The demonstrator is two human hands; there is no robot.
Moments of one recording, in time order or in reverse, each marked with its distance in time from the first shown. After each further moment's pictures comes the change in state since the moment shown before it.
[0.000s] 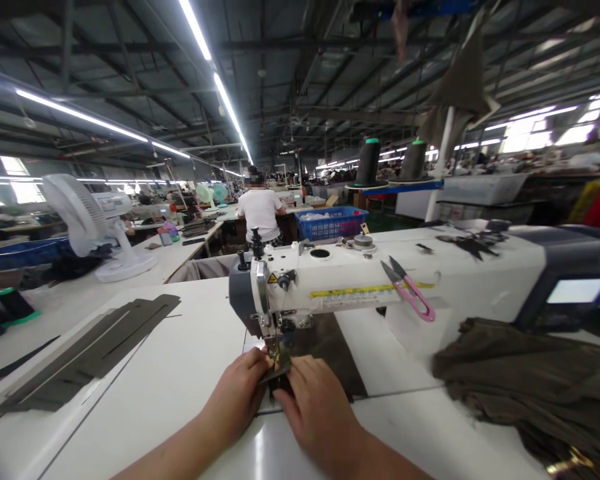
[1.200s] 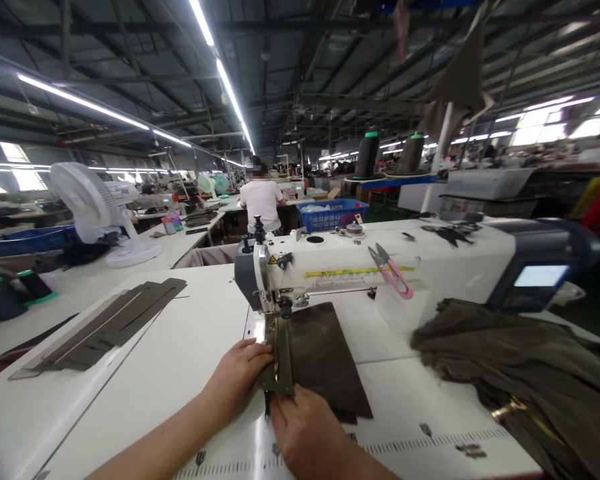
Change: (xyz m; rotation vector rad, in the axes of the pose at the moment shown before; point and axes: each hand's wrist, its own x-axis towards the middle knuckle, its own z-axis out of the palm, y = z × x) left_hand -0.023 0.008 0.000 0.147 0.112 0.271; right_hand -0.046 -0.030 -0.001 -0.196 0.079 -0.407
